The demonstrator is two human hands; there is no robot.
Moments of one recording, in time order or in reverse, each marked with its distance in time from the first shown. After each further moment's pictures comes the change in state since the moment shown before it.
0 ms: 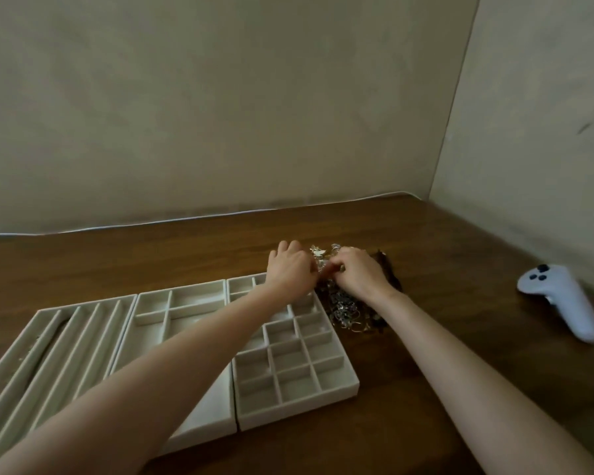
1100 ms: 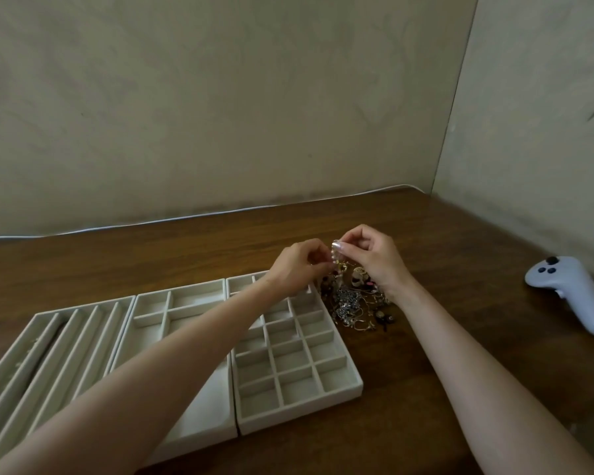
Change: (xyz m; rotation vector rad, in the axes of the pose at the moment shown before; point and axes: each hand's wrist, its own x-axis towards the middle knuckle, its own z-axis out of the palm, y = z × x) left_hand -0.005 -0.004 -0.009 -0.648 -0.068 0.136; right_hand -0.010 0.009 -0.018 0.821 0.183 0.039
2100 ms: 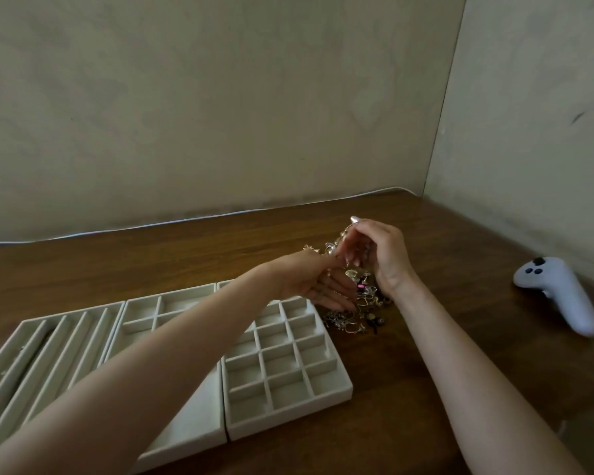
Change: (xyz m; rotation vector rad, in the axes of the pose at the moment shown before) left_hand 0.004 0.037 -0.003 -0.609 -0.508 -0.444; right_hand -0.010 -0.027 -0.008 0.360 0.034 -0.072
